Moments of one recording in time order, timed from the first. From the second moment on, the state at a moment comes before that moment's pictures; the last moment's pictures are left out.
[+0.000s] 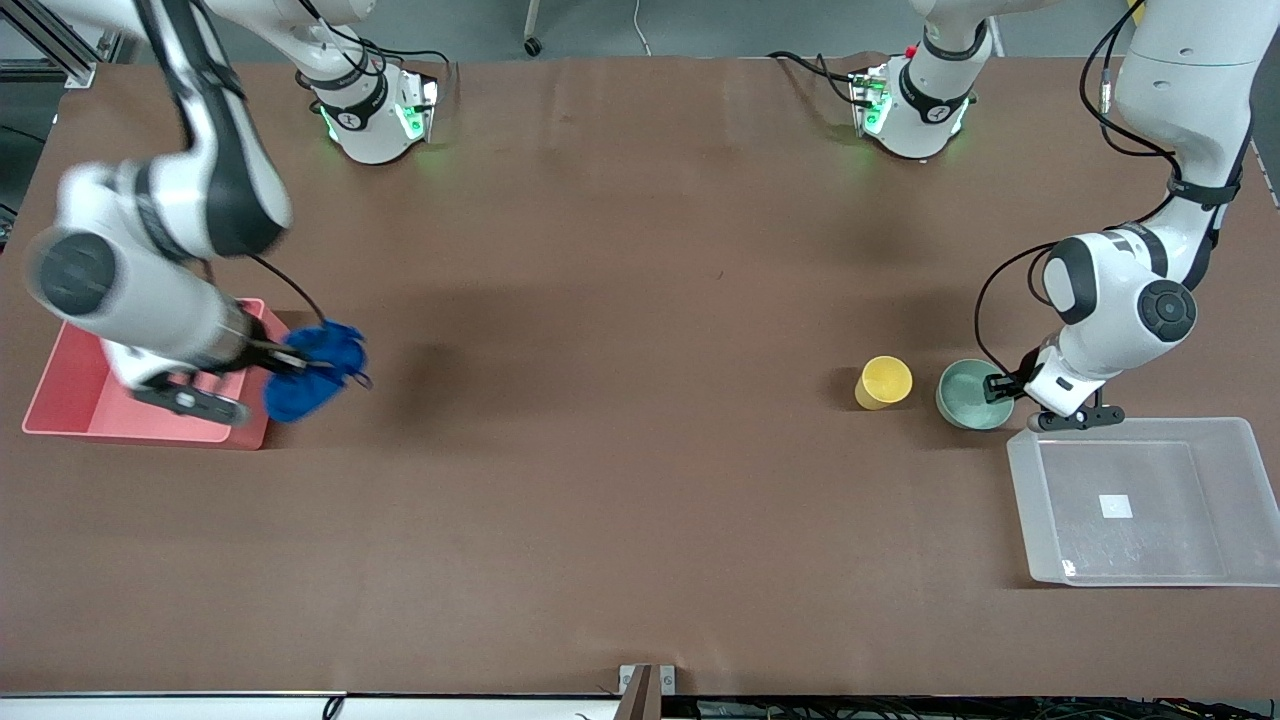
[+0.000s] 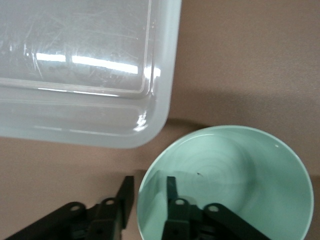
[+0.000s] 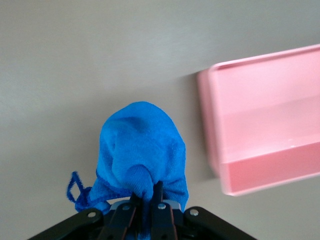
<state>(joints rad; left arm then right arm) 0.13 0.43 -0.02 -2.17 -0.03 2.59 0.05 -0.04 0.12 0.06 -1.83 -0.10 1.82 0.25</state>
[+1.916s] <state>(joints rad) 0.24 0.70 -0.02 -1.31 -0.03 2.12 0.34 -0.07 -0.06 -0.08 -1.66 -0.01 1.57 0.06</state>
